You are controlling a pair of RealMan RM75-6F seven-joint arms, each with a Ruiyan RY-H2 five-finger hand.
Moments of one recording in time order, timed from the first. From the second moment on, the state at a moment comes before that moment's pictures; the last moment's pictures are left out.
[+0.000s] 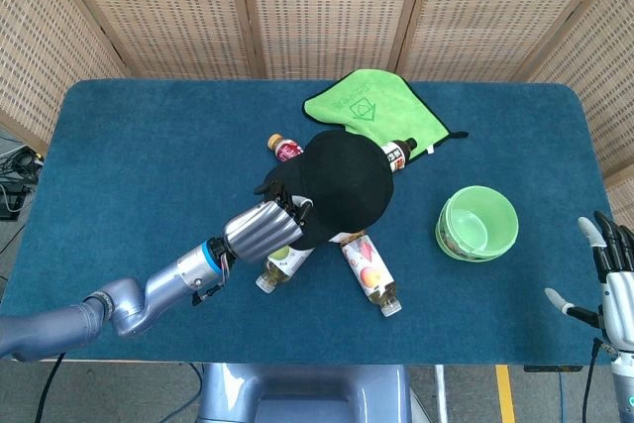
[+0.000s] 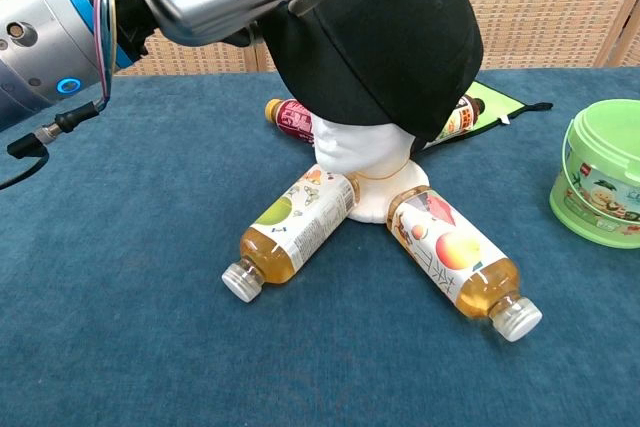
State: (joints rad) left arm -0.93 -1.55 -0.17 -1.32 1.83 1.26 0.94; right arm 0.04 -1.14 0.12 -1.54 -1.55 1.64 0.21
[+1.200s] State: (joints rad) left arm -0.89 -1.60 -0.23 -1.40 1.72 1.24 1.06; right arm 0.04 -1.14 0.12 -1.54 -1.55 1.64 0.21
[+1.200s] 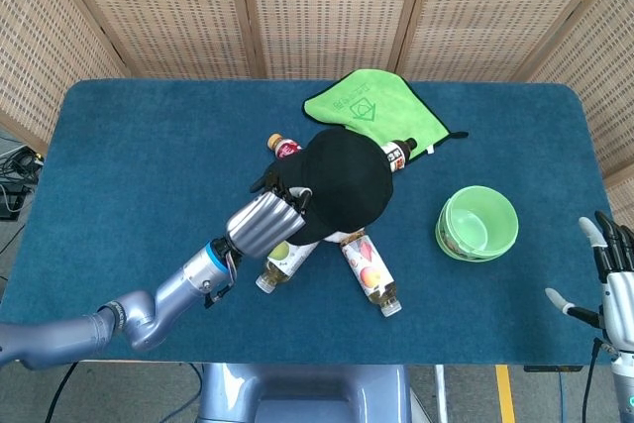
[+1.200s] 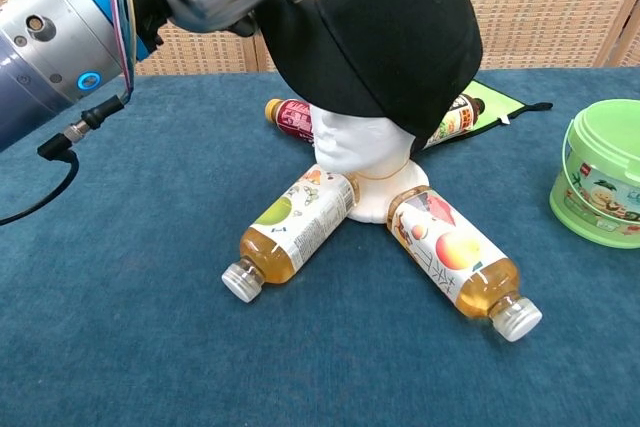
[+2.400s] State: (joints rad) left arm -0.82 -1.63 -0.22 -1.52 1.53 1.21 1.18; right arm 0.04 -1.14 0.12 -1.54 -1.55 1.64 0.20
